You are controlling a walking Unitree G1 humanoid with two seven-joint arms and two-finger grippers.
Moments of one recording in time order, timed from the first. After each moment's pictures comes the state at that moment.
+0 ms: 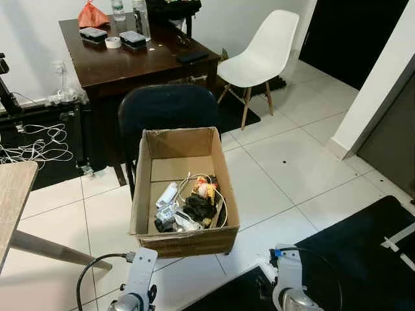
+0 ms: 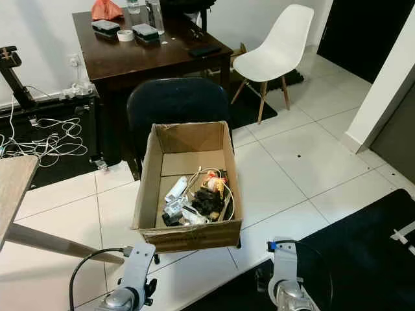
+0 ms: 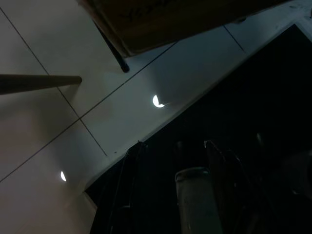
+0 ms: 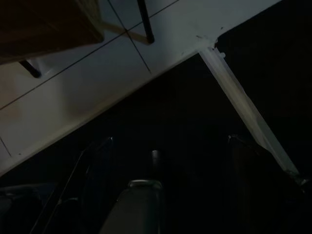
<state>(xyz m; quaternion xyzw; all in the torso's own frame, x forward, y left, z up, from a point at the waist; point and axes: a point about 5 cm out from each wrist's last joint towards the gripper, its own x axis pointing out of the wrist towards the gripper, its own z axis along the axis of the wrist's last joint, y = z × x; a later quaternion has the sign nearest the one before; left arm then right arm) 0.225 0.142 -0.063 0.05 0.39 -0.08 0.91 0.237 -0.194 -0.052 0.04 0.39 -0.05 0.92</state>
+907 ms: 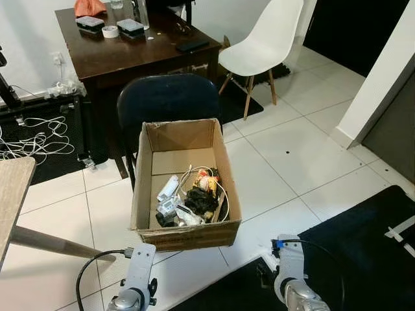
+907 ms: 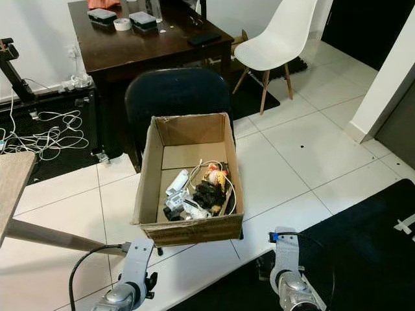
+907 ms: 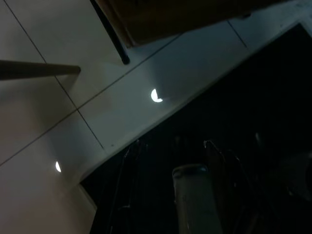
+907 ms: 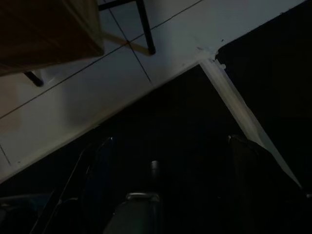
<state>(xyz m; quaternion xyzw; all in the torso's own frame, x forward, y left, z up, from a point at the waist) 0.229 0.144 -0.060 0.03 0.38 -0.06 0.92 0.248 -0.203 -0.042 0.03 0.35 -0.04 0.93</state>
